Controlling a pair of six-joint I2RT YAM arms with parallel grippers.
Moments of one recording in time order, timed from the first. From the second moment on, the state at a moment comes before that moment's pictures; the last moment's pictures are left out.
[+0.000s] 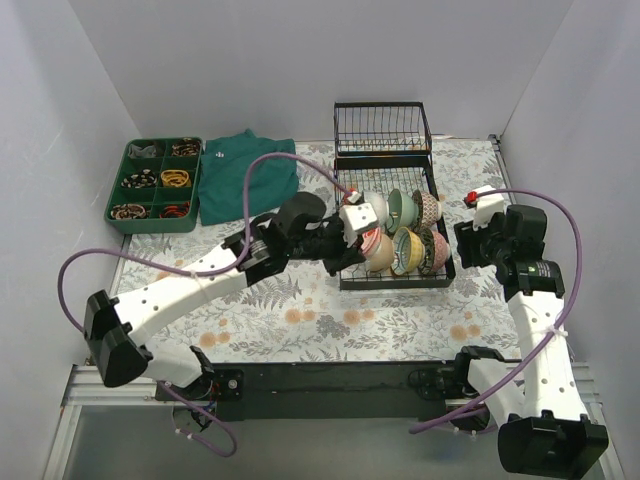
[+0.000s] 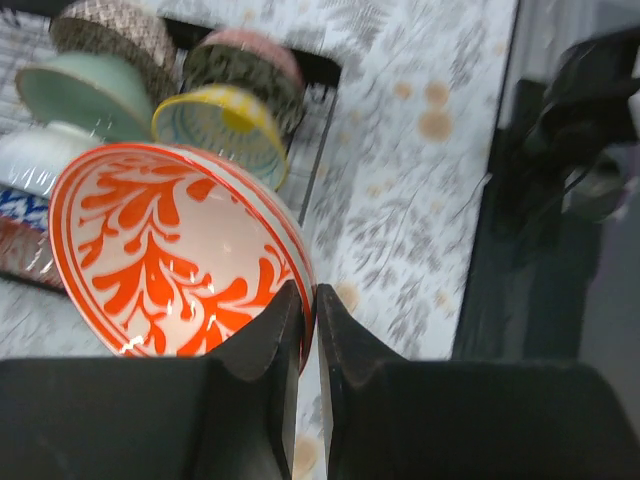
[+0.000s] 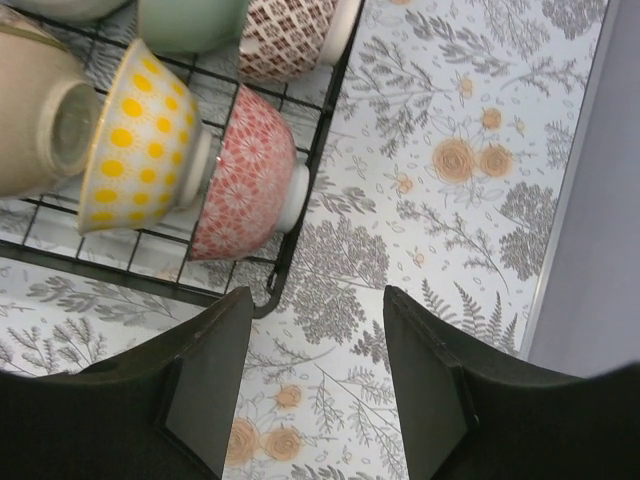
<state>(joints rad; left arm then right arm) -0.96 1.39 1.31 -0.42 0.28 0.16 -0.06 0.84 0.87 -0.69 -0.22 -0.36</state>
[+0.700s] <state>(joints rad) -0.68 1.42 1.05 0.32 0.32 -0.99 -0.10 0.93 0.87 -0.75 -0.17 -0.45</state>
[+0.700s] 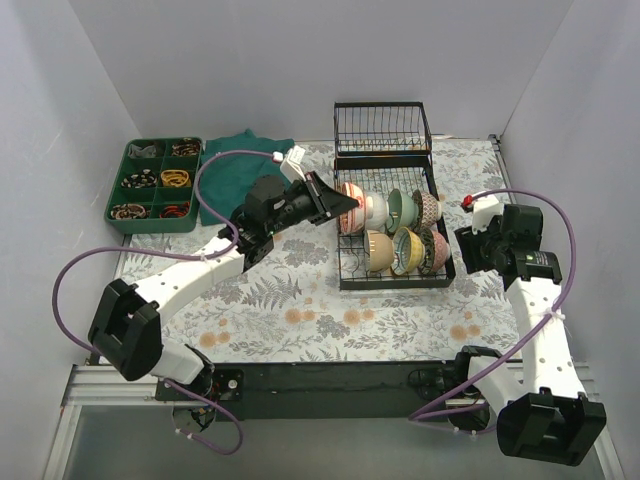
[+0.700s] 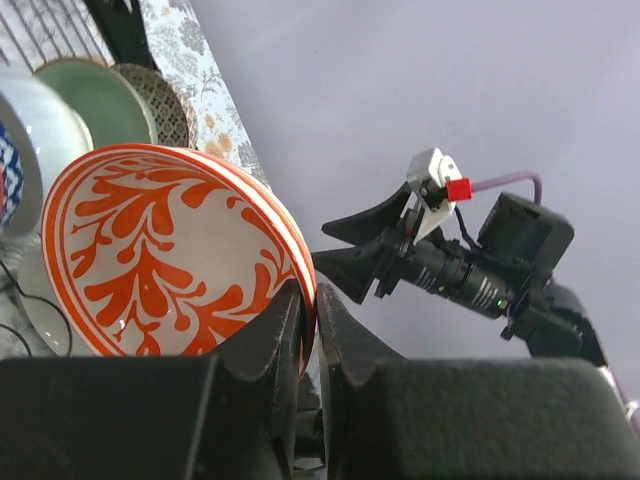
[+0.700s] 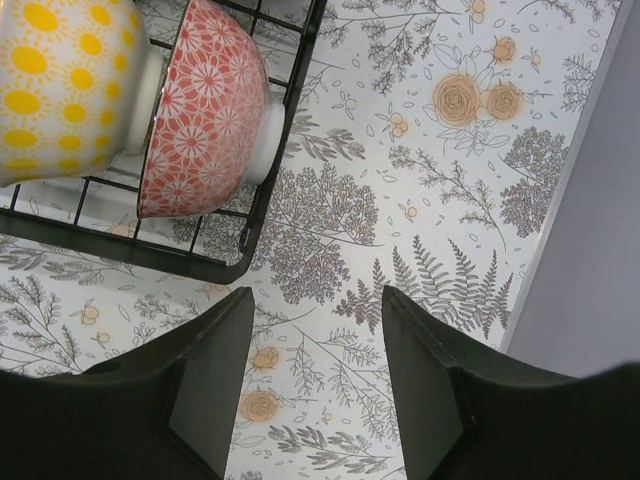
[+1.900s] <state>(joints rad) -0.63 1.64 0.73 0.69 0.49 -1.31 -0.12 1.03 0.88 -0.78 -0.15 -0.50</state>
